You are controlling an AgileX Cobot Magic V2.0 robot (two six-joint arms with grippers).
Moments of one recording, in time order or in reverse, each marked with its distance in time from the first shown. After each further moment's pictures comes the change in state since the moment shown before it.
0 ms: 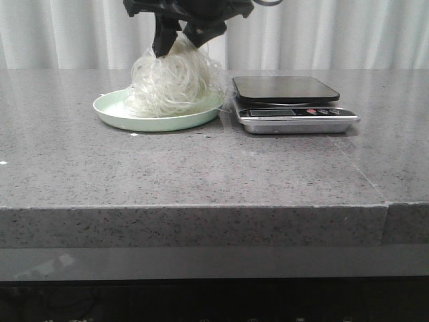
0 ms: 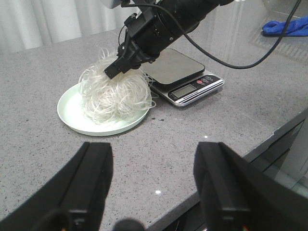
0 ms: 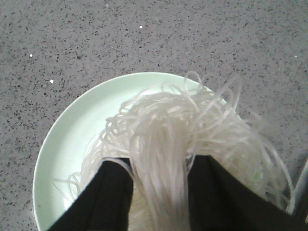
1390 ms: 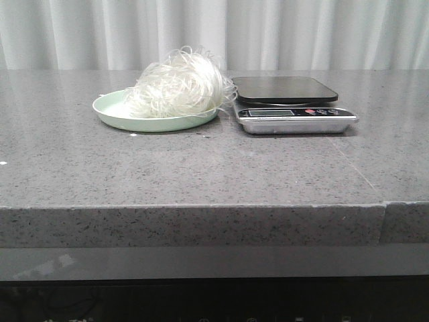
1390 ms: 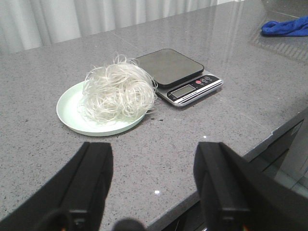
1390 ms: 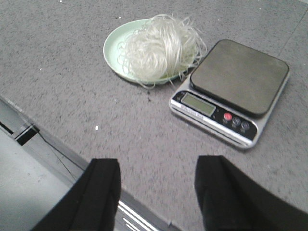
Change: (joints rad) left arm 0.000 0.000 0.000 0.000 0.000 0.000; right arm -0.002 -1.238 0.854 -0.048 0.210 0.022
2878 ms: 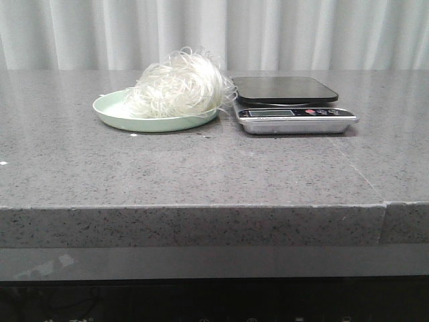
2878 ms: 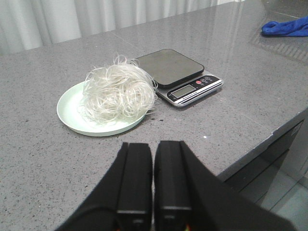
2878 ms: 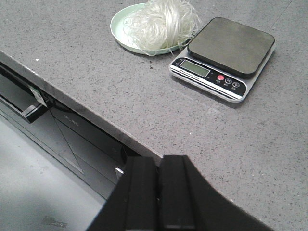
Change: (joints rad) left arm 0.000 0.000 0.000 0.000 0.000 0.000; right arm 0.000 -0.317 0.117 -0.004 0.182 0.000
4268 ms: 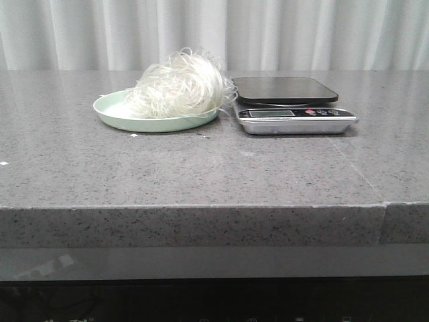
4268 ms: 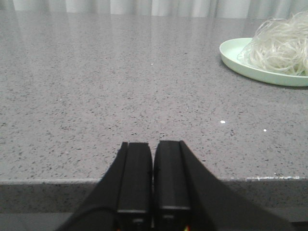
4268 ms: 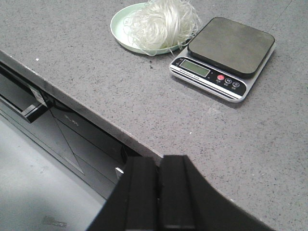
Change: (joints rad) left arm 0.511 -0.463 0.658 0.122 -0.307 -0.166; right arm 0.000 0.000 0.000 0.000 0.001 0.000
